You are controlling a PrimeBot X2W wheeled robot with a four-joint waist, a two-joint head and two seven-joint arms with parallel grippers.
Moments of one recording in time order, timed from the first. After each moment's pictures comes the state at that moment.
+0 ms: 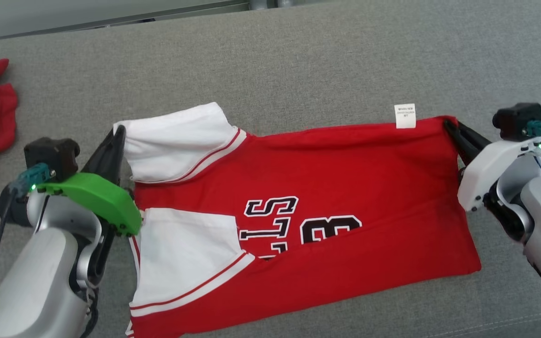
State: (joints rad) left arm -0.50 0.41 -0.43 0.27 -0.63 0.04 0.05; right arm -0.69 -0.51 0.60 0.63 0.68 0.13 -0.05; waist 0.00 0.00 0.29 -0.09
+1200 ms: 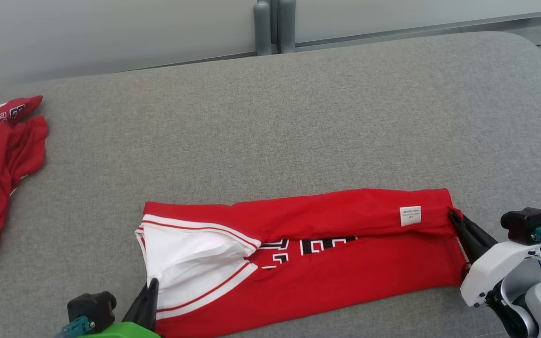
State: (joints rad) left arm 0.09 0.40 -0.46 -0.04 -0.70 0.25 0.02; right arm -0.17 -0.43 0.27 0.32 0.54 0.13 -0.04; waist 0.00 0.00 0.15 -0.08
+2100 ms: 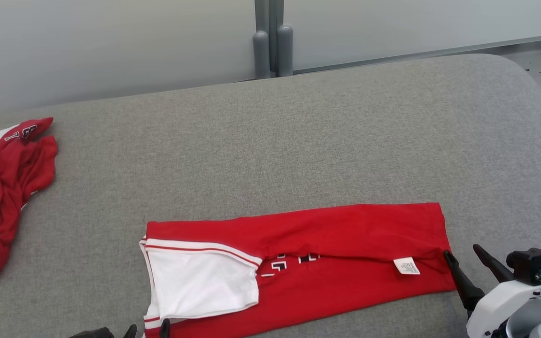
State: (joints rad) left arm 0.20 0.41 -0.47 0.00 -0.75 0.27 0.02; right arm -0.05 -0.40 0.24 0.34 0.50 0.13 -0.10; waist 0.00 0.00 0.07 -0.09
